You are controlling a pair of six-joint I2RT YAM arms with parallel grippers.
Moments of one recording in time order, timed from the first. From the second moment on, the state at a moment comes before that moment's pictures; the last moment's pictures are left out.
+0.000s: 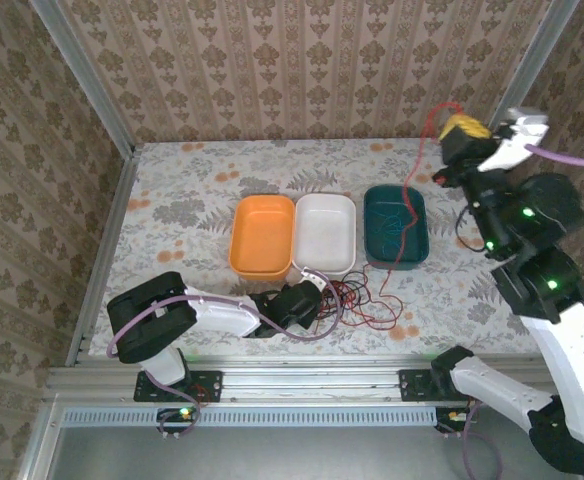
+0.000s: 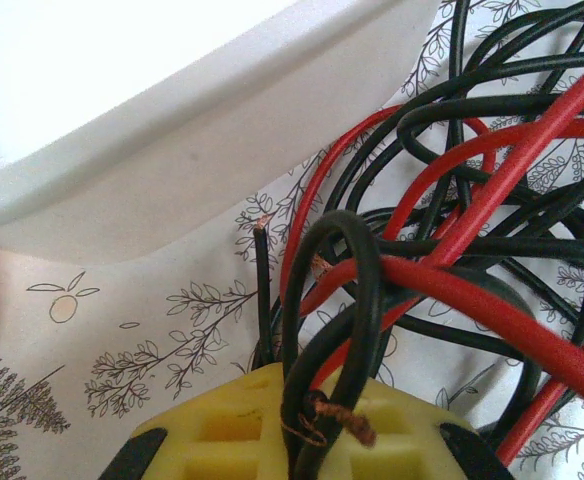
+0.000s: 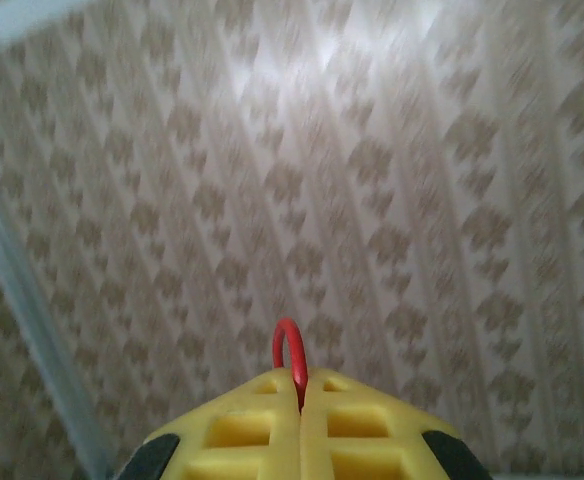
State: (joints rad) left arm -1.20 1.64 0.66 0.12 -0.34 -0.32; right arm 0.42 0.92 1.42 -0.31 0.24 0.21
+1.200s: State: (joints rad) left arm -1.22 1.66 0.69 0.07 -0.36 -0.30; right arm 0.19 0.86 0.99 -0.13 -0.04 1.01
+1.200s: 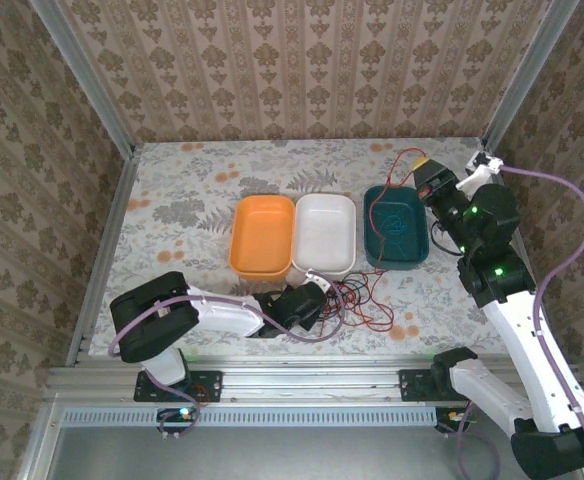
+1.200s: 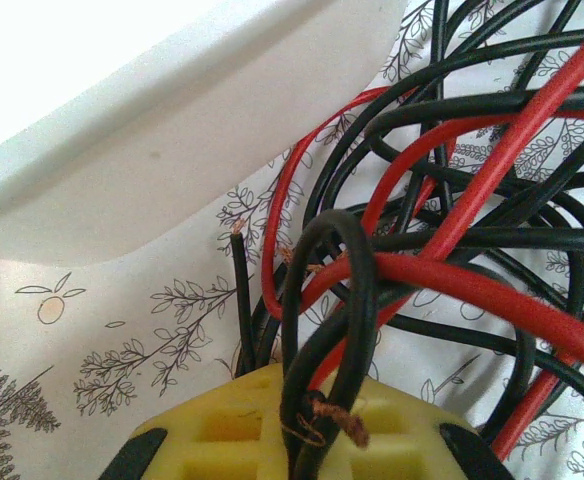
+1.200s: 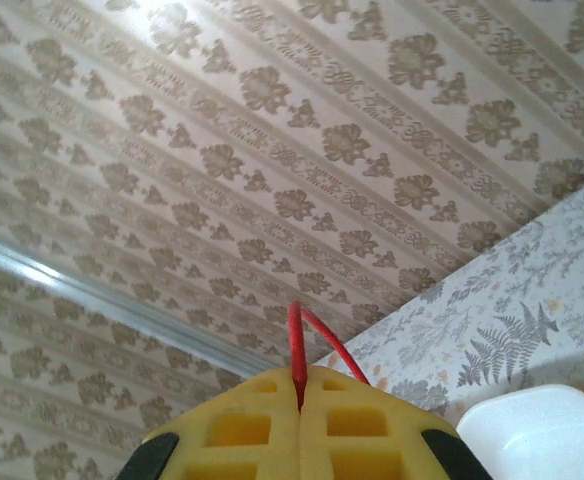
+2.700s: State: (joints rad) left arm -1.25 1.54 0.63 0.05 -0.36 -0.23; right arm 0.10 1.01 0.85 0.30 -0.10 1.65
